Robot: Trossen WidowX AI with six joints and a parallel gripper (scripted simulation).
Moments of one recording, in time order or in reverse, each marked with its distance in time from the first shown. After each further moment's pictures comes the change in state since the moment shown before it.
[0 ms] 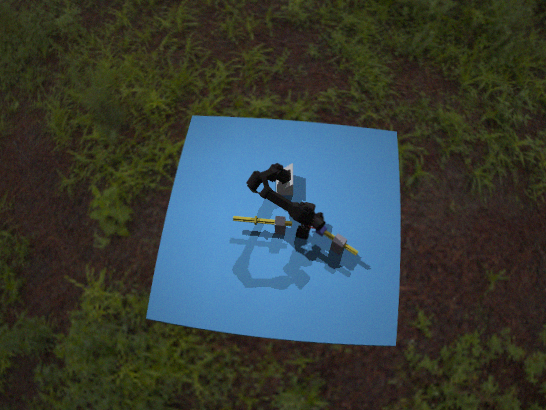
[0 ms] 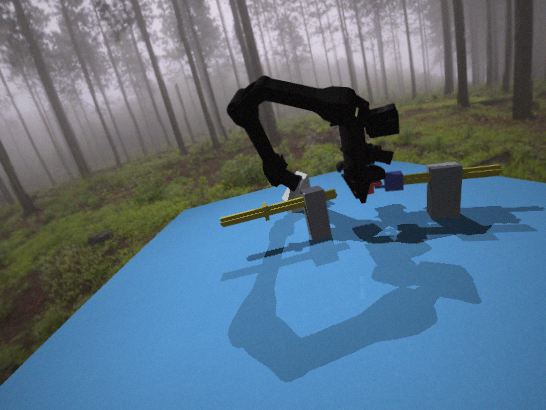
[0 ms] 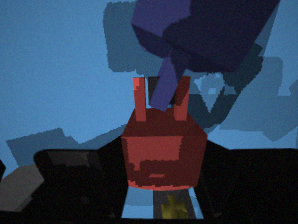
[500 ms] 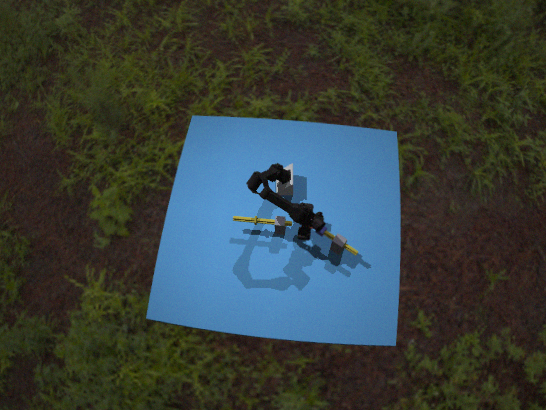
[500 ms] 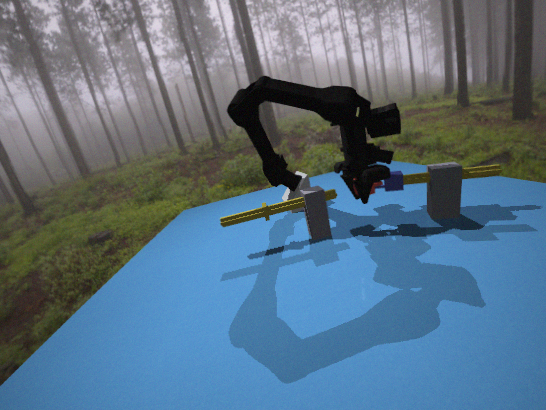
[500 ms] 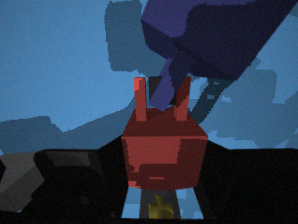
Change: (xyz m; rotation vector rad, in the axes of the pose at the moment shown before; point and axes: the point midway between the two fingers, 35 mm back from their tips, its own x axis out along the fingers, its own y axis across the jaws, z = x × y) arm 0.000 -0.005 0.000 -0.113 0.002 -0.001
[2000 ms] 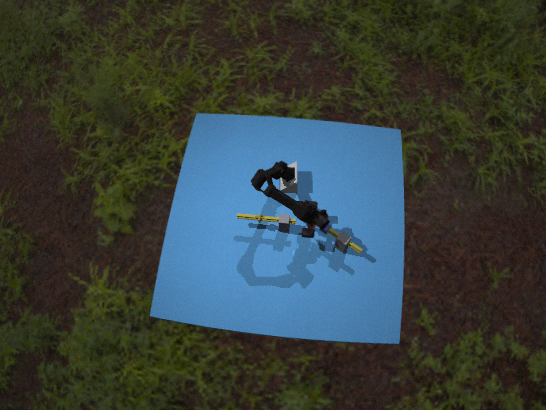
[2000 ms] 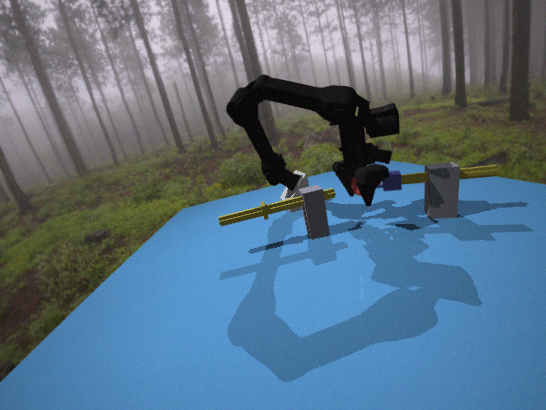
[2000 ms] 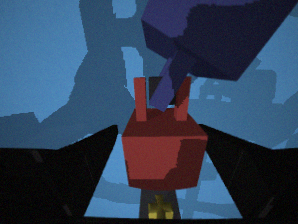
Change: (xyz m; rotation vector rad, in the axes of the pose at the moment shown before) arm 0.000 0.000 0.000 -0.002 0.000 -0.001
